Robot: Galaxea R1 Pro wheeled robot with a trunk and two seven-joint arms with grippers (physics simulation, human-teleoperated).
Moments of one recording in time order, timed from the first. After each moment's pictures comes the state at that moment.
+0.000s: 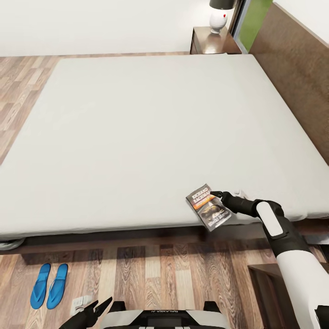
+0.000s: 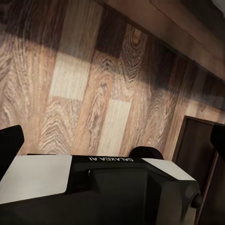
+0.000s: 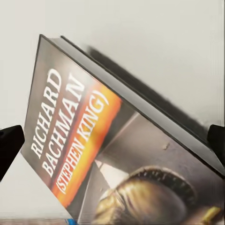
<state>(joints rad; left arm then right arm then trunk) -0.27 0.14 0.40 -0.46 0.17 -0.01 -0.93 -0.82 -0.21 -0.06 -0.94 -0.84 0.83 0.12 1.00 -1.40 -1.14</state>
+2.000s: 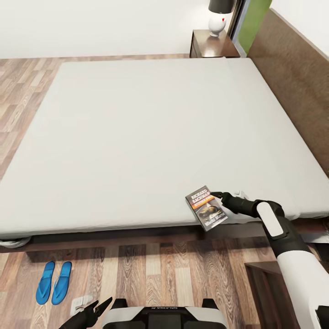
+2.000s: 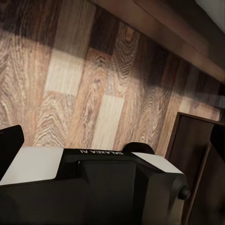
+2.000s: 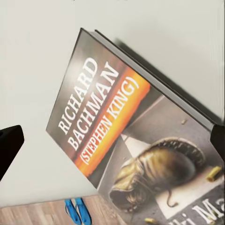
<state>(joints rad) -0.27 0.14 0.40 -0.46 0.17 0.00 -0.93 -0.82 -0.22 -0.06 -0.94 -0.83 0.83 0.13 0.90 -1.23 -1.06</state>
